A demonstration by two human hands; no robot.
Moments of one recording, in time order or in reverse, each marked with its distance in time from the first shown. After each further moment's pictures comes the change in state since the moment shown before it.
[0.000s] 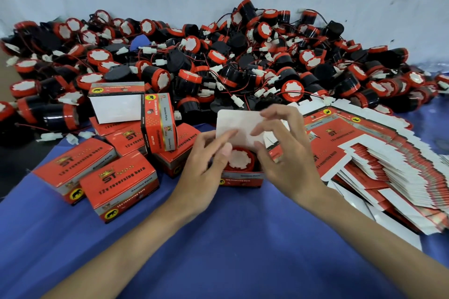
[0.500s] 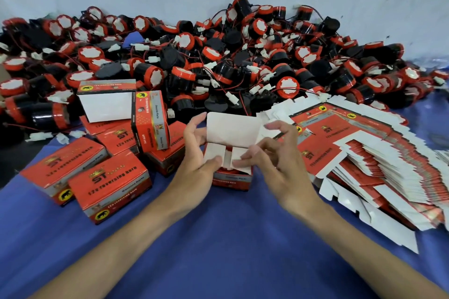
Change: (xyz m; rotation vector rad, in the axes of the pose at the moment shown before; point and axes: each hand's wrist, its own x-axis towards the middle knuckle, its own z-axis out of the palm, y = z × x) left_hand 0.004 -0.004 0.001 -0.114 -0.015 -0.037; right_hand -0.027 -0.009 0.001 0.528 -0.147 0.450
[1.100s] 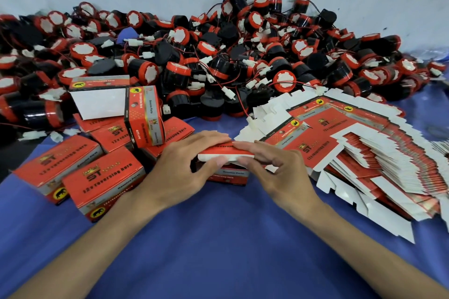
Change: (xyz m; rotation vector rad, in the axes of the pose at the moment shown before) left_hand 0.002 0.003 -0.028 0.532 -0.140 0.308; right_hand -0.008 0.008 -0.001 -0.198 0.041 -0.135
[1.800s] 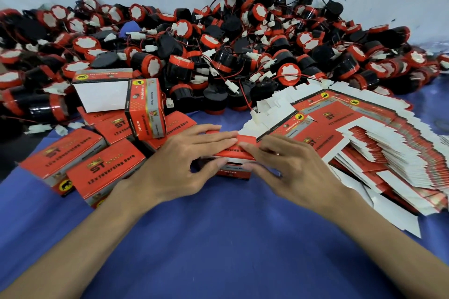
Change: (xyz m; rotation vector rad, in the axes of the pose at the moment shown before) left_hand -0.001 -0.007 -0.008 0.175 -0.111 0.183; right_hand 0.005 0.010 -0.024 -0.603 -0.155 -0.522
